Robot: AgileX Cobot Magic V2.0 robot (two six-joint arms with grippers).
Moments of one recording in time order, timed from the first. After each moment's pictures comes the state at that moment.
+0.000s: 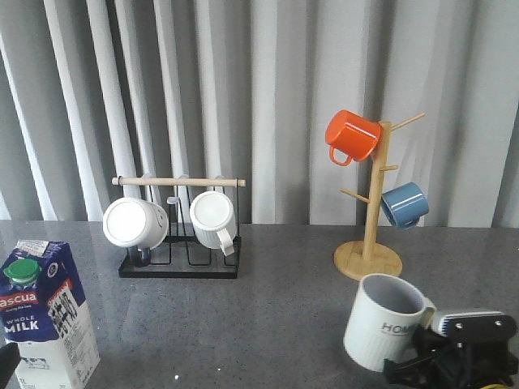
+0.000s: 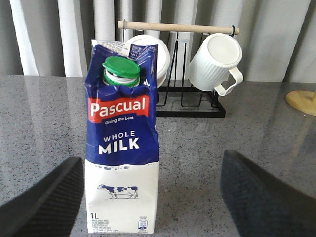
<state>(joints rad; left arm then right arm) -0.12 0.82 -0.36 0.02 -0.22 -0.12 0.13 1.74 -0.57 -0.01 -0.87 0.06</state>
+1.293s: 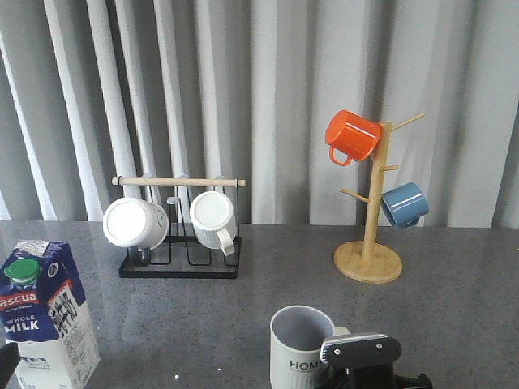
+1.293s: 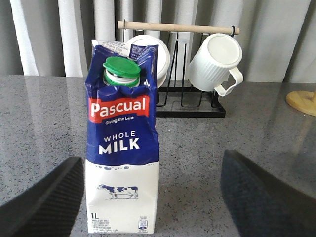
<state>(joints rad) -0.12 0.82 -0.36 0.02 -0.22 -0.12 0.62 1.89 -0.72 0.75 -0.87 -0.42</state>
